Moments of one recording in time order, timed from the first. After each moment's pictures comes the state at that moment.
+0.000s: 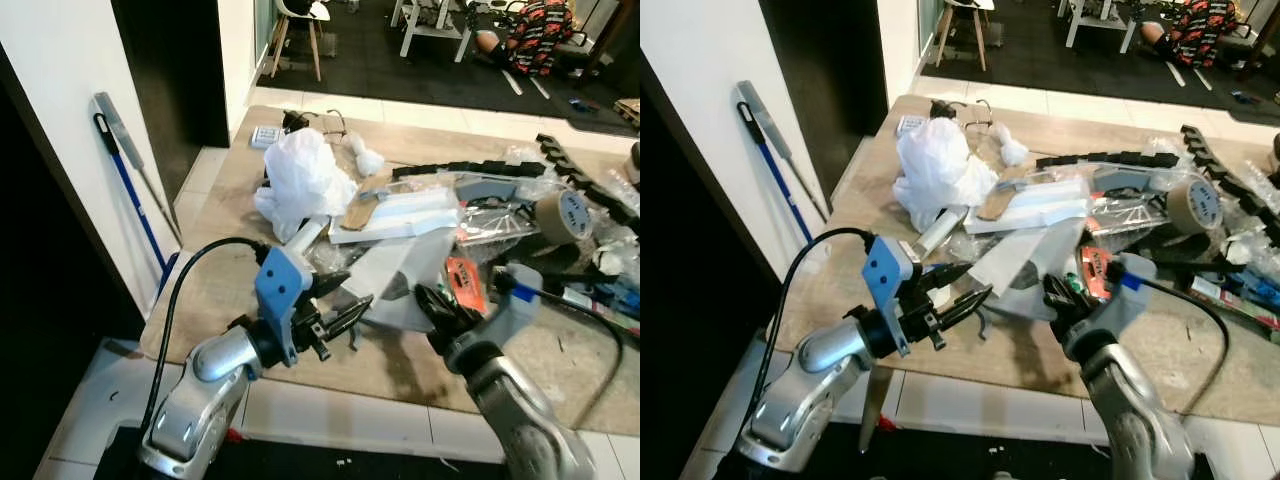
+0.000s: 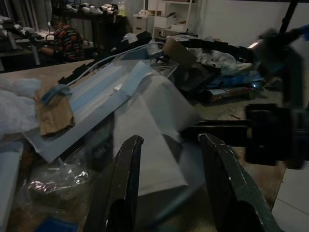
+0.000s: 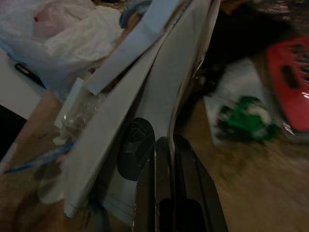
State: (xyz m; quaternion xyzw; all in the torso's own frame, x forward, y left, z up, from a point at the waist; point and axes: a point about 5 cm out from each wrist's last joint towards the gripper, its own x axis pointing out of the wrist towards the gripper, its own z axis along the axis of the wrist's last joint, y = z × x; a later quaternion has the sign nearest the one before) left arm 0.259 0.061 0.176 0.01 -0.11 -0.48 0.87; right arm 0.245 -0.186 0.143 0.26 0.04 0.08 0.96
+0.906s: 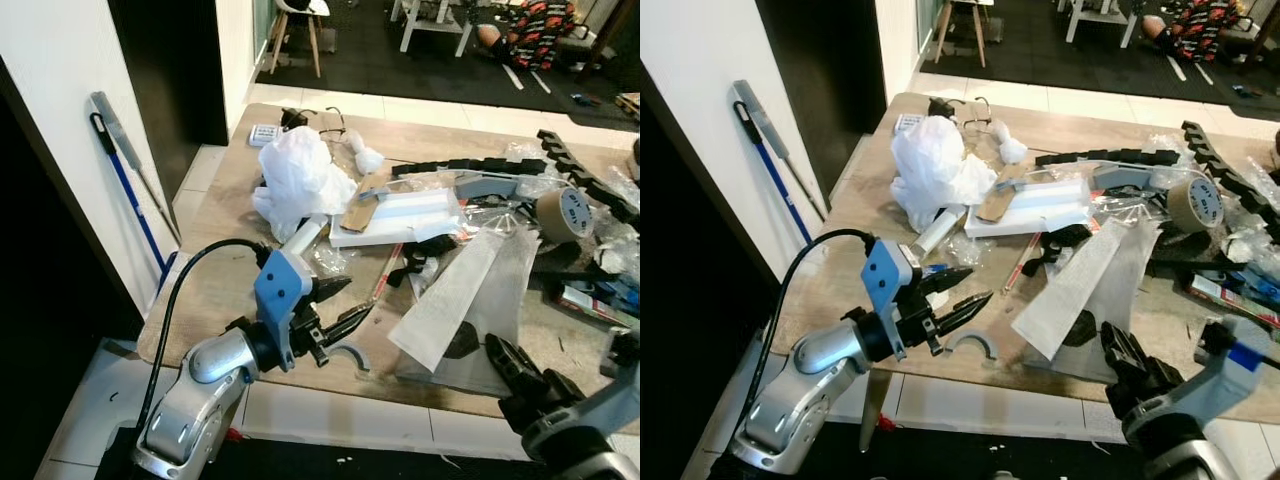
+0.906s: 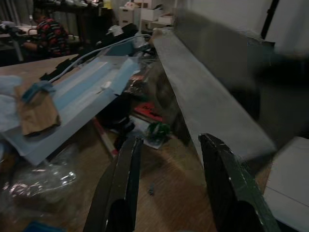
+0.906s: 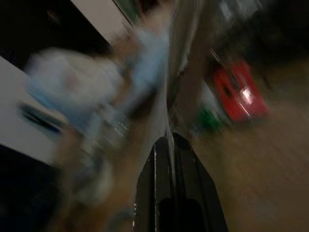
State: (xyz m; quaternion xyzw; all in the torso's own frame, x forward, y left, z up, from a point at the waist) left arm 0.257 0.063 0.175 0.02 -0.10 -0.49 0.86; right arm 0.169 -0.196 0.206 0.33 -0.01 0.02 0.94
